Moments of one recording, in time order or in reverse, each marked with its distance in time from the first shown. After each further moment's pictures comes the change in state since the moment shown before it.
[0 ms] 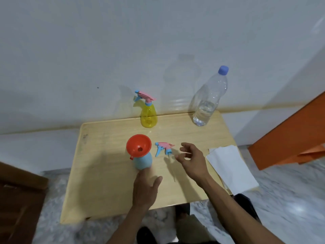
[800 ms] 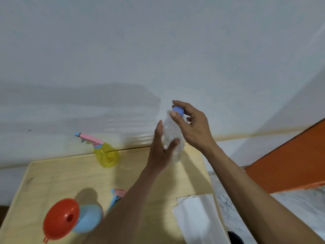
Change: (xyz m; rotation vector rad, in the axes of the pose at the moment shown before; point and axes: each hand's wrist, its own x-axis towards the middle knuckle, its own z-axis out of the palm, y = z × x) left_hand 0.200 0.280 0.147 -0.284 -0.076 0.353; right_hand 0.241 -0.108 -0.189 0.048 0.009 -0.402
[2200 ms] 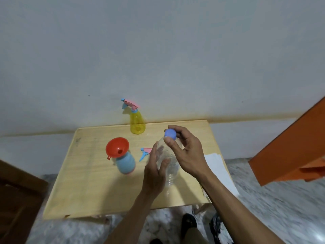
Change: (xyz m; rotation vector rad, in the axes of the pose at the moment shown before) left_hand -0.264 -0.033 -0.091 -0.092 0.135 0.060; right_hand -0.260 -0.062 0.083 0.178 -0.073 -0.050
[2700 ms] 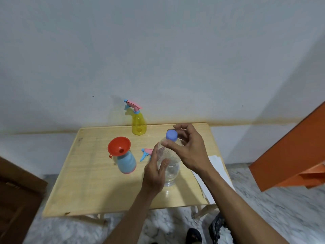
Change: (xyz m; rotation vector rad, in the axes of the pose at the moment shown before) left_hand -0.005 -0.010 0.000 -0.012 -0.002 0.007; right_hand 0.003 -0.003 -0.007 0.015 -0.016 0.014
